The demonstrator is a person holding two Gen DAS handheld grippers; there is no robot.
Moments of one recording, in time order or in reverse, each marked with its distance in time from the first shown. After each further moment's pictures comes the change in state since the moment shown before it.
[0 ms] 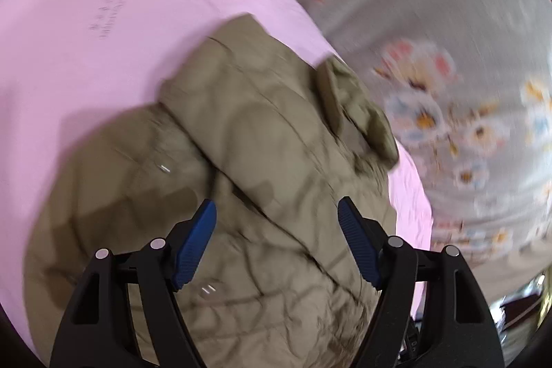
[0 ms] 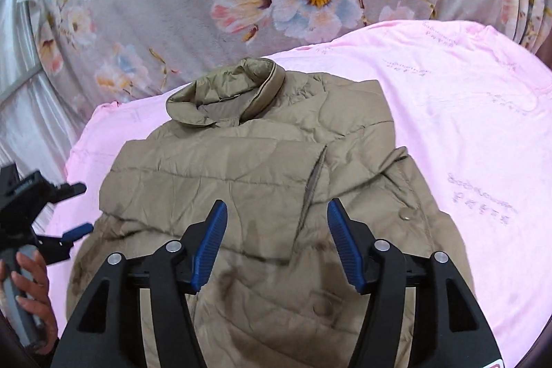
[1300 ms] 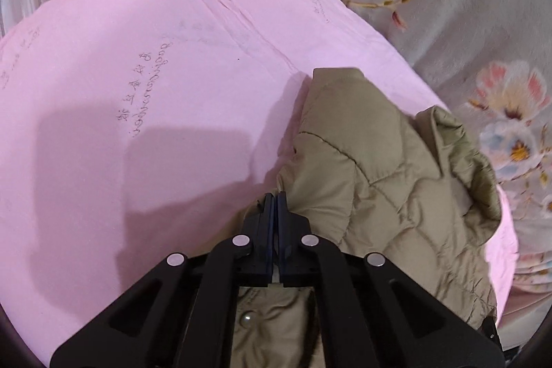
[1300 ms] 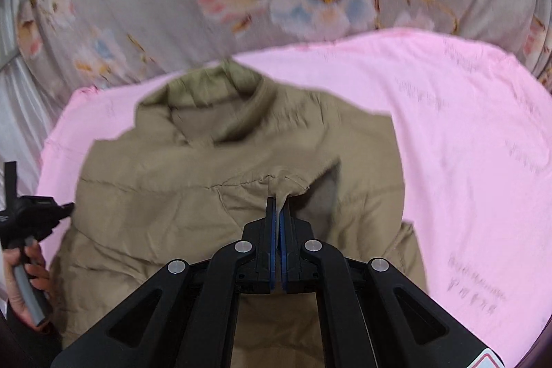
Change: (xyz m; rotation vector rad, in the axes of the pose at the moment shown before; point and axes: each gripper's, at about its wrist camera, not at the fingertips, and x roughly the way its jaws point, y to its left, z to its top) left arm 0.060 0.020 0.062 0.107 -0.118 0.387; right arm 0.064 -0.006 0.060 -0.102 0.083 -0.084
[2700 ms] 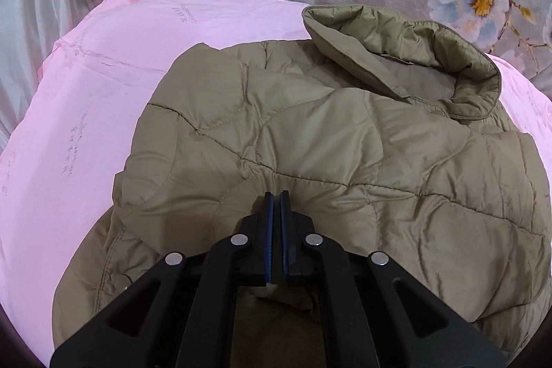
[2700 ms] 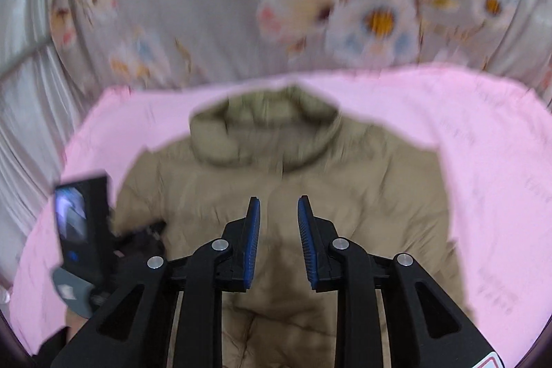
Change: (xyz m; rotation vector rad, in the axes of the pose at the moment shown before) left arm 0.013 -0.102 -0.087 0.515 -0.106 0.091; right arm -0.007 0.075 0.004 -0.087 -0.053 0.053
